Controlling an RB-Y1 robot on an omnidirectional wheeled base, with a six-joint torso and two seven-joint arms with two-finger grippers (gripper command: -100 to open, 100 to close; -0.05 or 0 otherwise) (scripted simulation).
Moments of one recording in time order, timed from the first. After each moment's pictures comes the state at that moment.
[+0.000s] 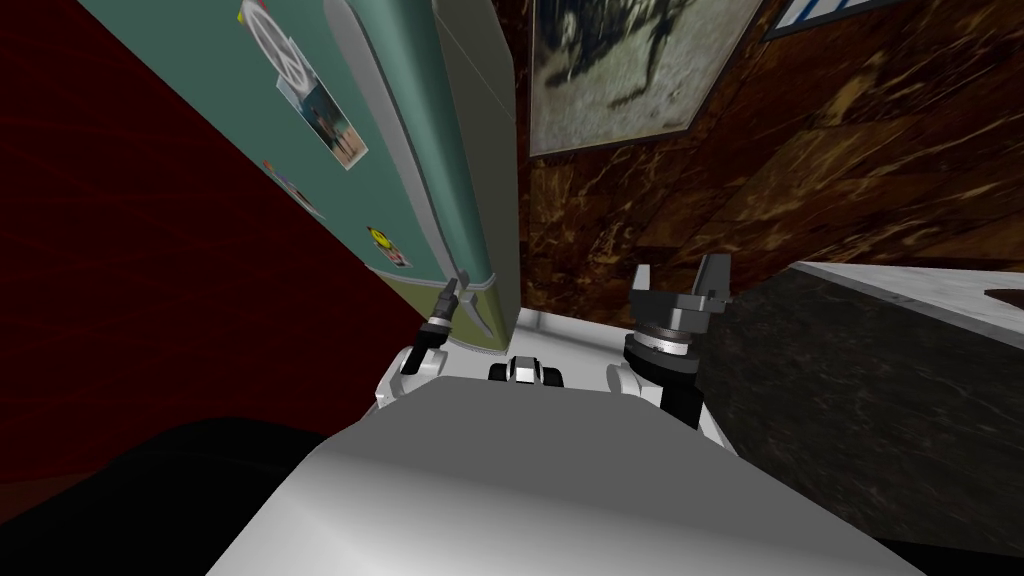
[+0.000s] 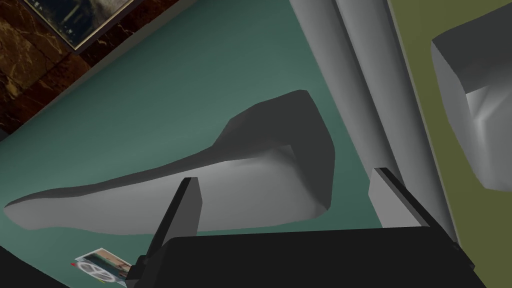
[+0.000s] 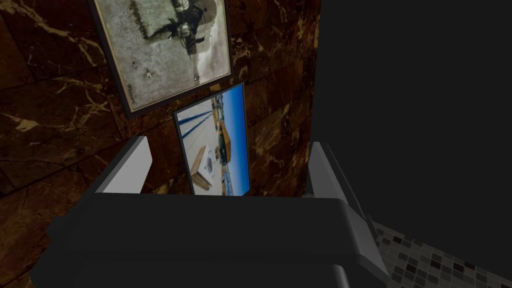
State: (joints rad) left arm 0.45 0.34 0.03 -2.15 -0.05 -0.19 -0.04; right arm 0.54 0.00 -0.02 -2.37 0.05 -0.62 -0.14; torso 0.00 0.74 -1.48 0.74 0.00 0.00
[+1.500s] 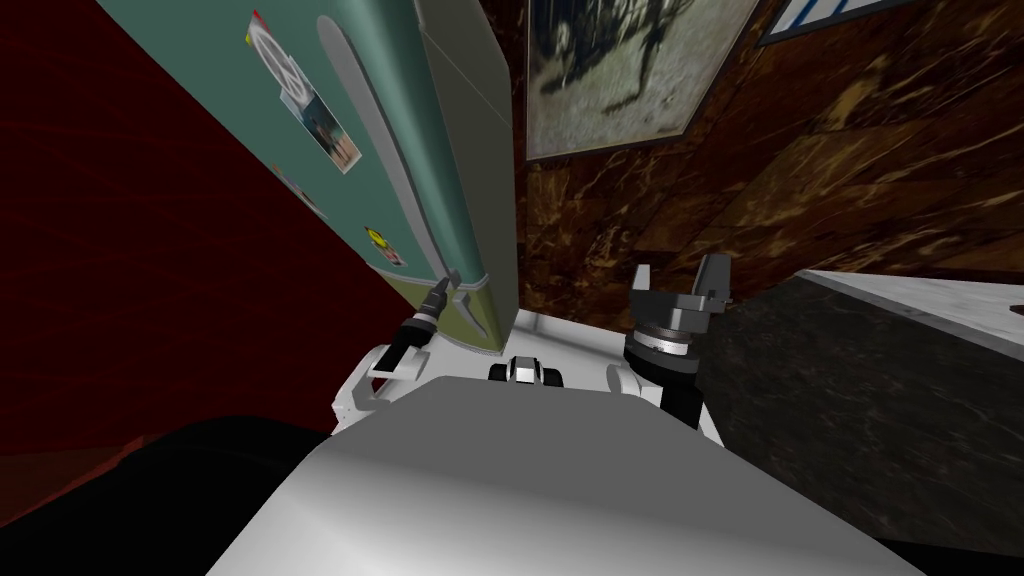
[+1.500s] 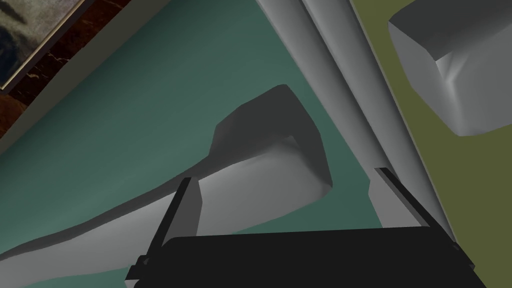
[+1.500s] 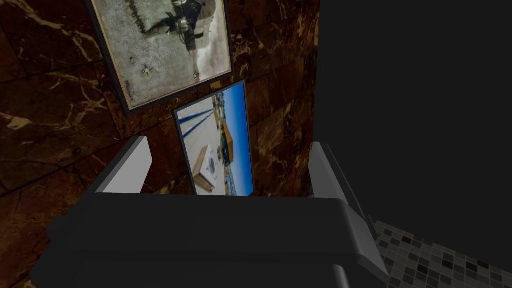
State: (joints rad) left arm 0.51 0.47 0.12 -2.34 -0.02 0.18 -0.01; right arm 0.54 0.00 -0.02 -2.37 0.05 -0.62 -0.14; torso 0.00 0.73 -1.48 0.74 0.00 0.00
